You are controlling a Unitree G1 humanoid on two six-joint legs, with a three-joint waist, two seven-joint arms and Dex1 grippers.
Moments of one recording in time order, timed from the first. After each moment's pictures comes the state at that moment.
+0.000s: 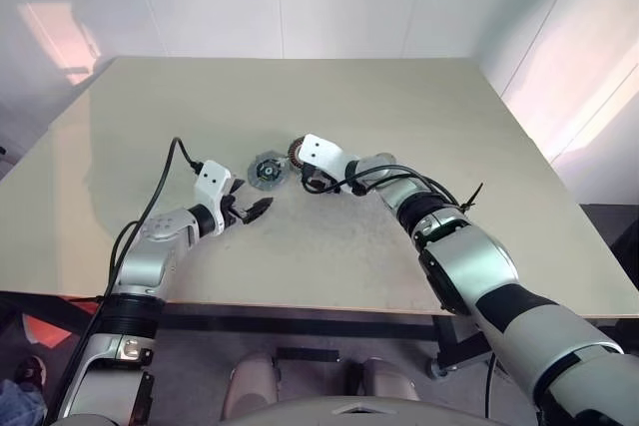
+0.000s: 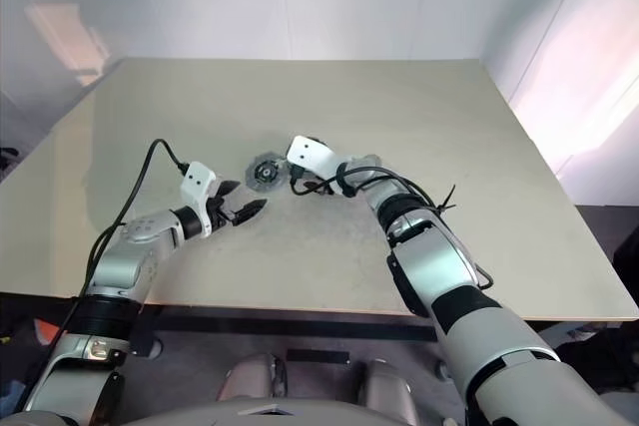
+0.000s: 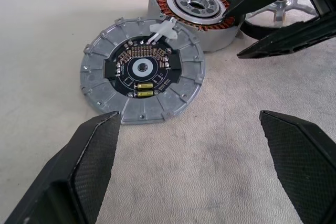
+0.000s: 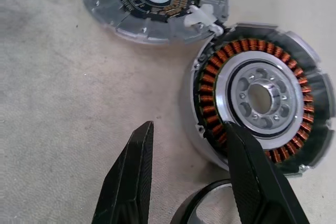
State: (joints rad) left arm -0.33 0.41 0.01 0.17 -0.24 0.36 -0.67; right arm -1.09 -0.10 0.32 1.27 -0.35 -0.16 0.66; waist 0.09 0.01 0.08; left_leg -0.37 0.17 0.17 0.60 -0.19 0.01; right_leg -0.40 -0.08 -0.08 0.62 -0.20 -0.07
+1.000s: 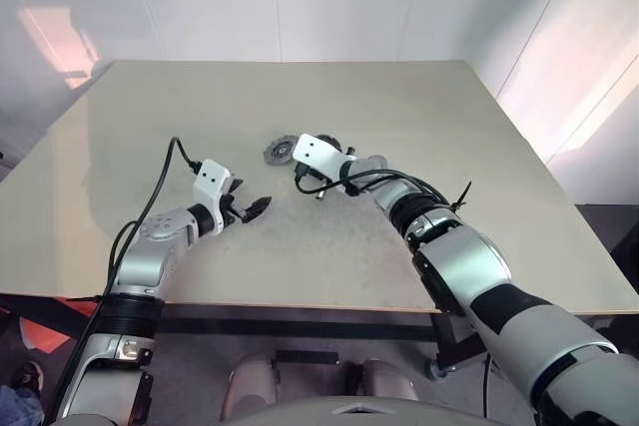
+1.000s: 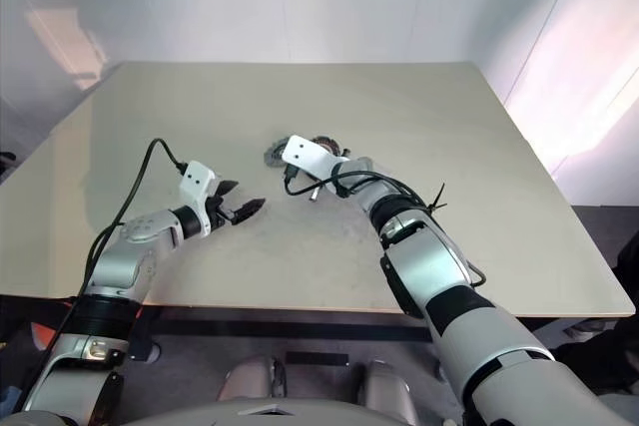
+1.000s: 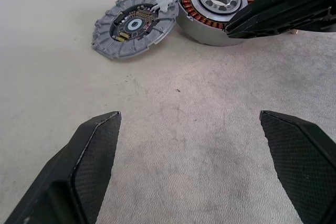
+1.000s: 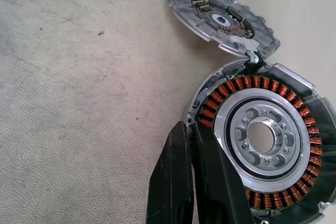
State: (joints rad) left arm -0.33 0.41 0.01 0.16 -0.25 0.38 -0.65; right arm -1.10 -0.08 0.31 1.28 -0.35 -0.10 0.55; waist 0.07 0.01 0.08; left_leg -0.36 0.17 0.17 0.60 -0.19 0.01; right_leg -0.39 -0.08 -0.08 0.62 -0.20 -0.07
